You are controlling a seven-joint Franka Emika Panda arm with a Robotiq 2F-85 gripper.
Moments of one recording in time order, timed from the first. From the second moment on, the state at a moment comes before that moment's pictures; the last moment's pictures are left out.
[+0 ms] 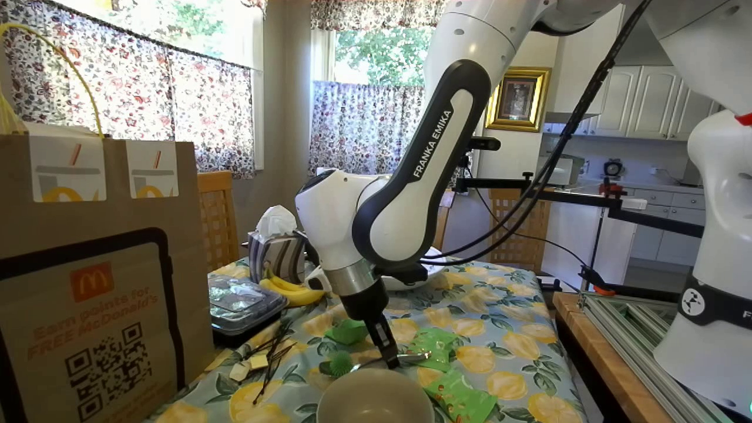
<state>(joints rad) -0.02 0.70 0.02 -2.03 -0.28 2.34 -0.27</state>
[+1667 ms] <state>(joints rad) 0.01 0.54 0.00 -2.11 -0.31 2.33 -0.24</state>
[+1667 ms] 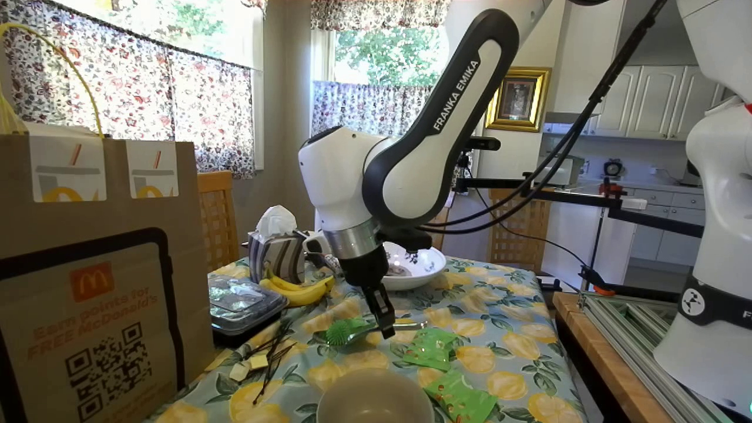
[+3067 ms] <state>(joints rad) 0.08 0.43 0.02 -2.19 -0.44 2.28 -0.24</state>
